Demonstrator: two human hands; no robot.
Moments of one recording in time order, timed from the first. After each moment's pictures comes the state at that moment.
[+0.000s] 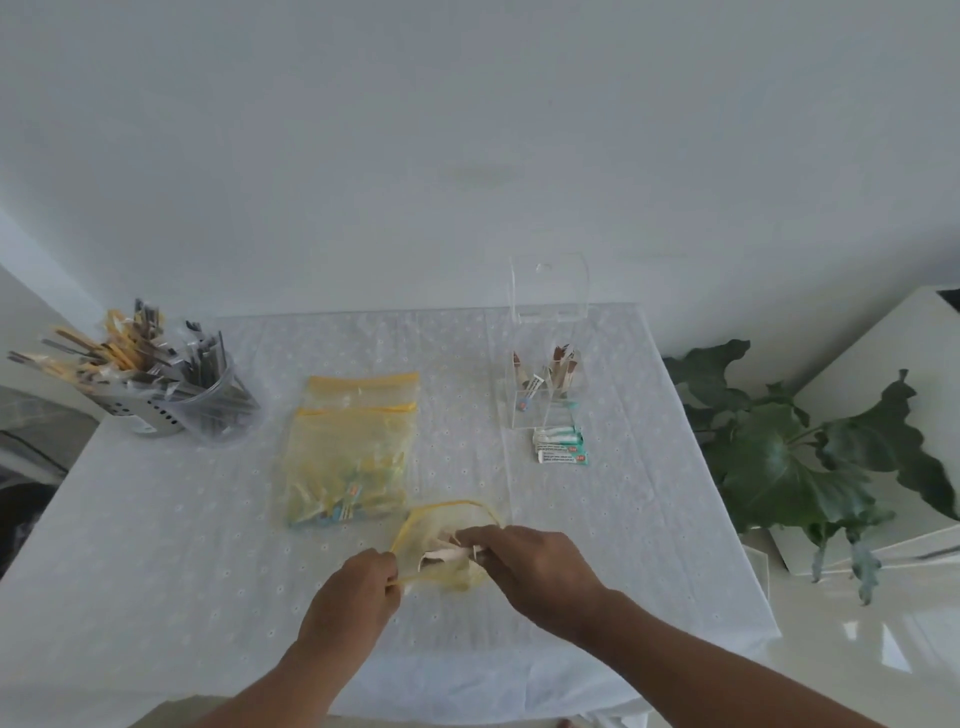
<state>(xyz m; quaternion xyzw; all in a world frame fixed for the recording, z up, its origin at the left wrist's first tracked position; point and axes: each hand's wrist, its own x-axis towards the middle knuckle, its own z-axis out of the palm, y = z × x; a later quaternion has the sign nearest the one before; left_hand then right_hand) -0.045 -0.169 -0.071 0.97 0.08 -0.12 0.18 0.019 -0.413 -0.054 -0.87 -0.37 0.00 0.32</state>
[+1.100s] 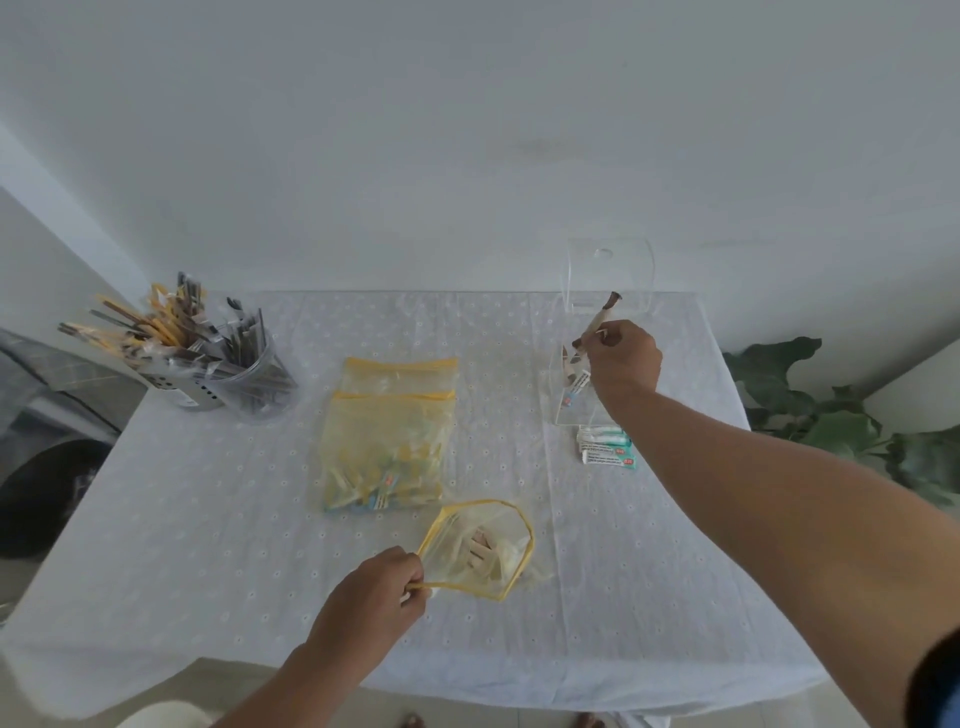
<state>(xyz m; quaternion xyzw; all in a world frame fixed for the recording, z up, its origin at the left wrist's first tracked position) -0.054 -0.145 -0.066 0.96 0.04 -0.11 0.25 0.244 -0.385 -0.014 -0.86 0.15 -0.03 0.49</state>
